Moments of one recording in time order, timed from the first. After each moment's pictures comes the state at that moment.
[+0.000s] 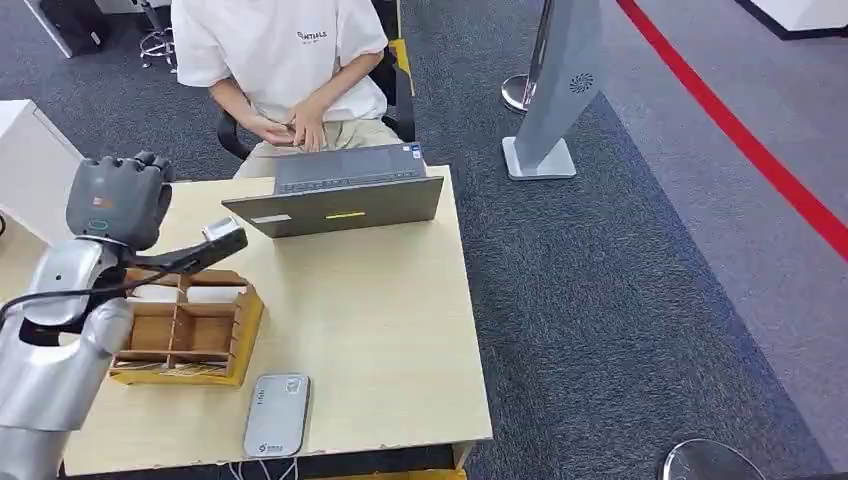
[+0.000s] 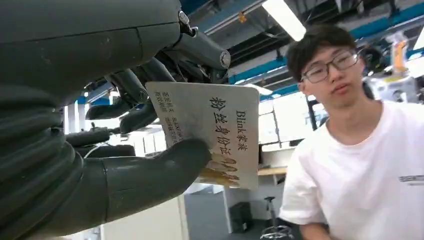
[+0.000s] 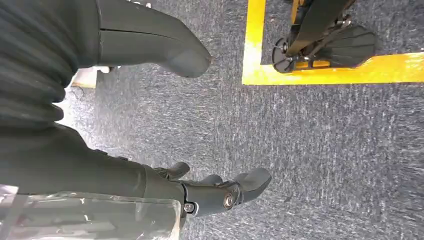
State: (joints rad) left arm -0.61 0.30 -0.46 -1.28 -1.14 0.17 0.02; right arm -0.07 0.12 -0.90 -0.20 1.08 -0.16 0.00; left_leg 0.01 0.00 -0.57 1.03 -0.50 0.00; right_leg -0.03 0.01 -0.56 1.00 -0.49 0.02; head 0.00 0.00
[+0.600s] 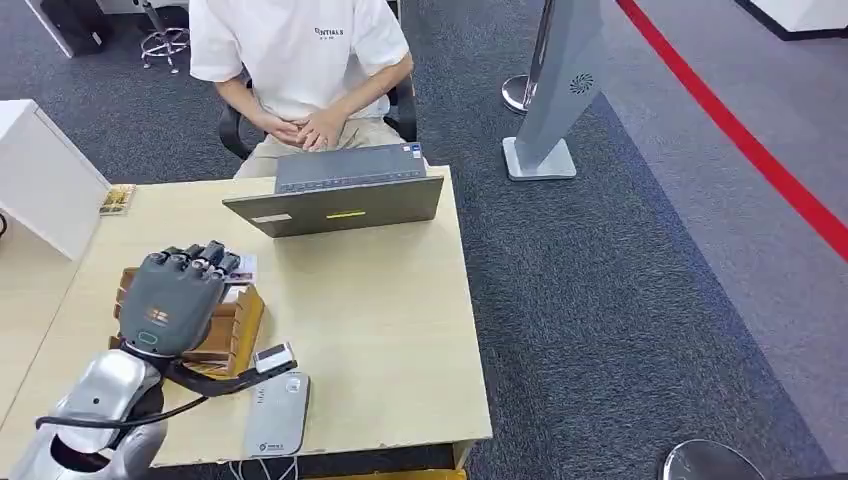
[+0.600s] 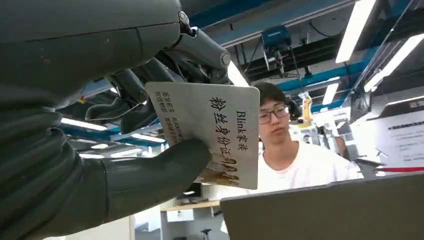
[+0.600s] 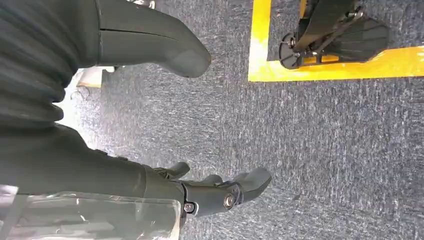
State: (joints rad) left arm -0.26 0.33 -0.55 -1.68 -1.21 0.25 -0.02; right arm -0.07 0.12 -0.91 -0.20 1.08 -0.18 0.01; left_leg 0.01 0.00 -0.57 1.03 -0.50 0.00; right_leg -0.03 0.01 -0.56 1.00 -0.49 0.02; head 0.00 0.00
